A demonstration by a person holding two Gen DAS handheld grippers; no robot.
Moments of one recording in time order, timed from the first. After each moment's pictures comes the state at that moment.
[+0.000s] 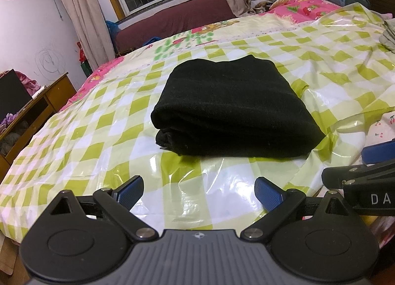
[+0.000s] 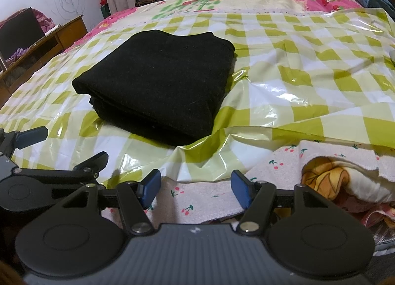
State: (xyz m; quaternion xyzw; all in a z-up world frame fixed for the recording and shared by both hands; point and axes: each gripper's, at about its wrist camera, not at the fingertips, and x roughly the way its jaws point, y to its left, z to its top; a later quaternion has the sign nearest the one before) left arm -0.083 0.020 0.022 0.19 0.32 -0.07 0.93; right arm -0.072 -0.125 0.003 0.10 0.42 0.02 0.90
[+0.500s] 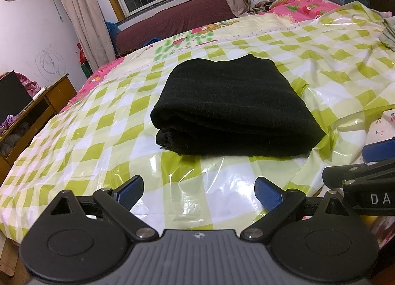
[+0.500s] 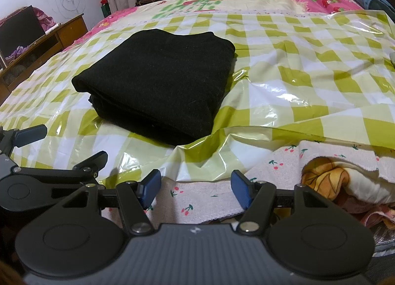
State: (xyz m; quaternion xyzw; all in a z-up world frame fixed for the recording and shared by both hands) left arm -0.084 0.020 0.020 0.19 0.32 -0.07 0.93; right arm -0.072 -0.124 0.002 0.09 0.42 0.02 0.90
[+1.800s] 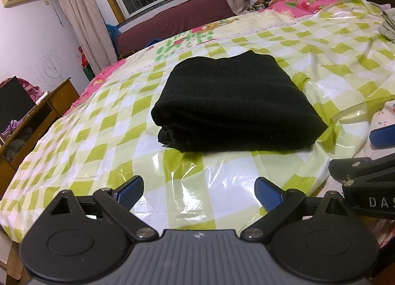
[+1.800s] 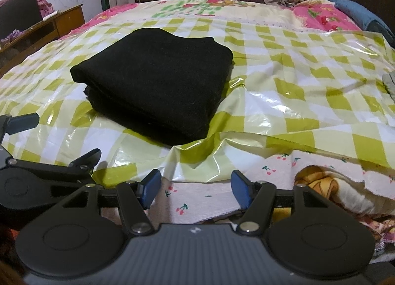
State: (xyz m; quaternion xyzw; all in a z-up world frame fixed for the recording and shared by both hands) left arm -0.087 0.021 0.016 0.21 0.32 -0.06 0.92; right arm -0.076 -0.108 0.005 0.03 0.41 -0.01 0.91
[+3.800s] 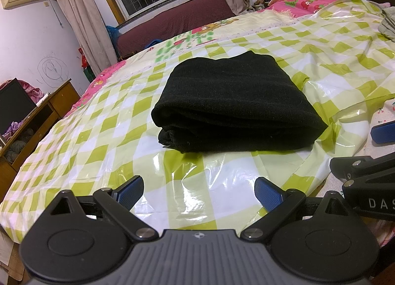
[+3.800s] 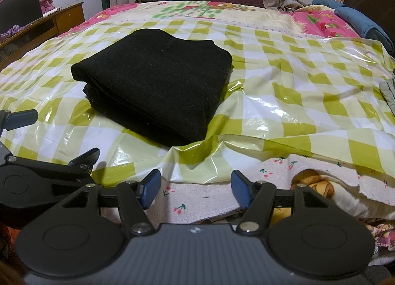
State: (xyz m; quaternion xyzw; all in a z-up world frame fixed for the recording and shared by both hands) left arm -0.087 0.020 0.016 0.21 0.32 -0.06 0.92; right arm -0.078 -0.104 0.005 0.01 0.40 -0.01 0.91
